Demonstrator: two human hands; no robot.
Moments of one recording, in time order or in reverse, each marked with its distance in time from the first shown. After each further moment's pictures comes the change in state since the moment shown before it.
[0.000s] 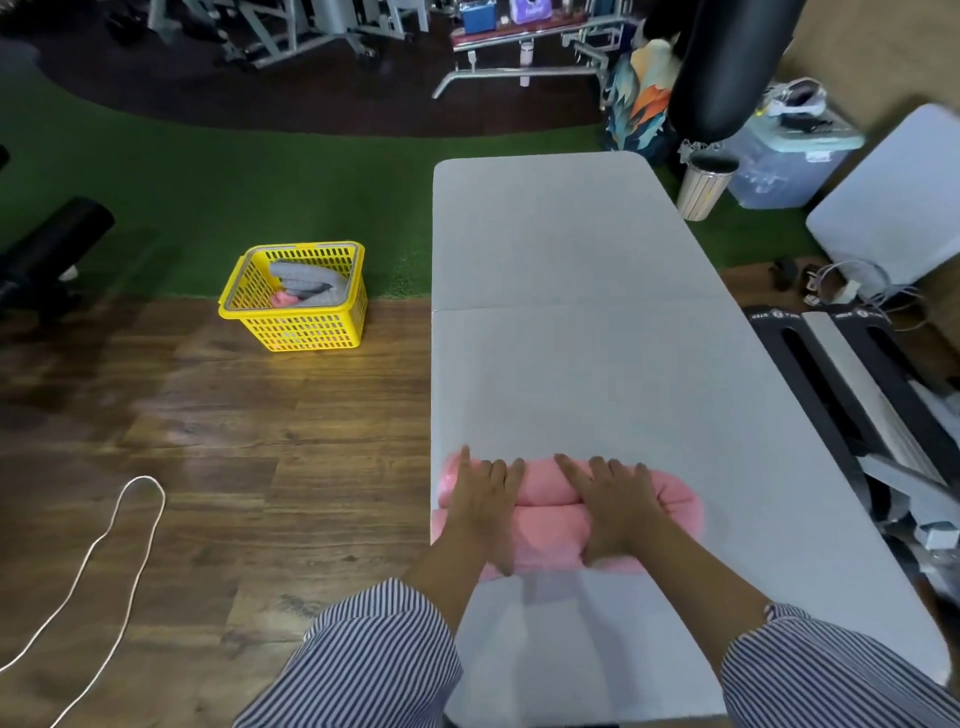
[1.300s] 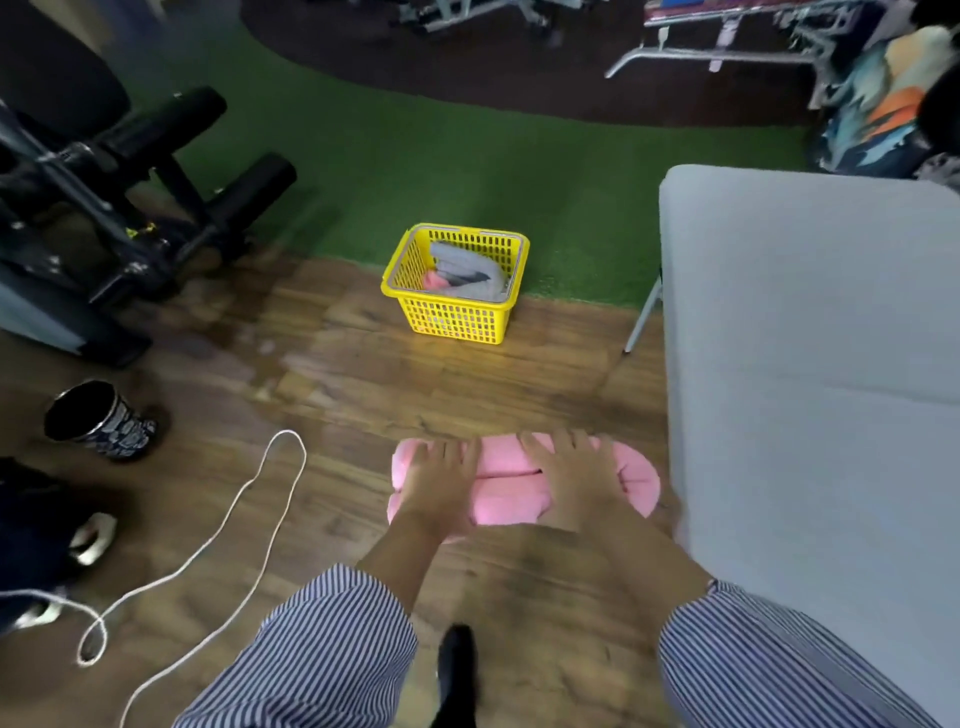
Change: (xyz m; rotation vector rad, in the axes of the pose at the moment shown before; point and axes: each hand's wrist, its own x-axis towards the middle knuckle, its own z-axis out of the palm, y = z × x) left_hand -0.066 -0.364 0.075 -0.051 -0.003 -0.400; right_hand 0.227 -0.312 -0.123 -0.035 0.229 -0.302
